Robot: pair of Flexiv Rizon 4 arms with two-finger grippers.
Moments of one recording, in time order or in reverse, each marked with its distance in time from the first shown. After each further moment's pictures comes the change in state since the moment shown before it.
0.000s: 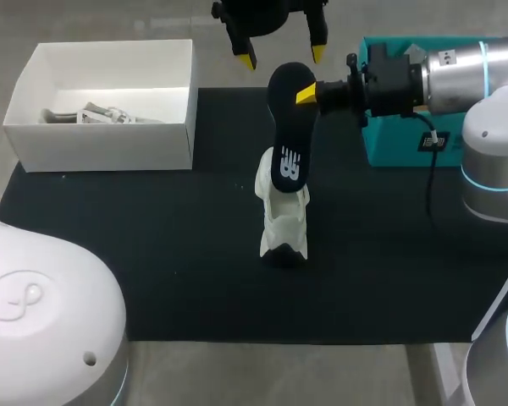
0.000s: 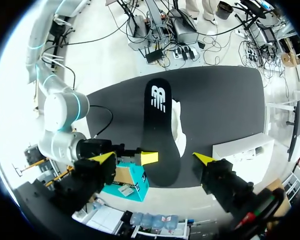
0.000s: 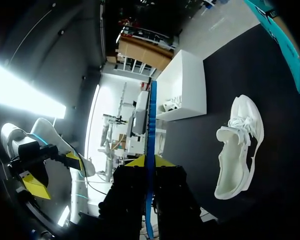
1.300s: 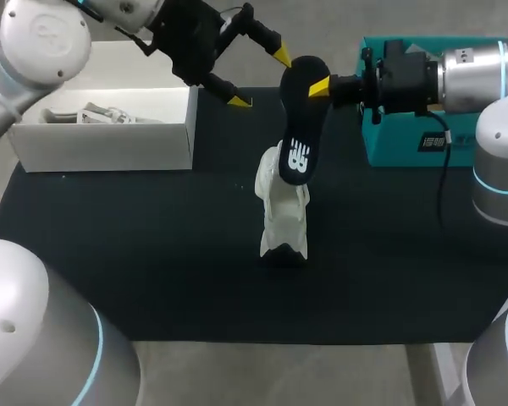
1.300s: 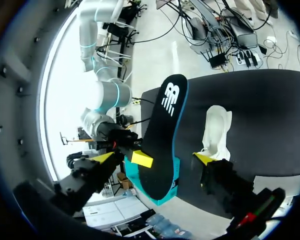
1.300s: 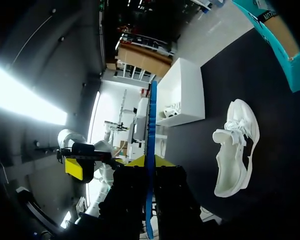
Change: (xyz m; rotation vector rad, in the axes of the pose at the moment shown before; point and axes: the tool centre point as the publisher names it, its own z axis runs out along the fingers) left arm 0.032 0.004 0.040 0.046 -0.660 -0.199; right arm 0.007 0.006 -0.023 -0.061 0.008 0.021
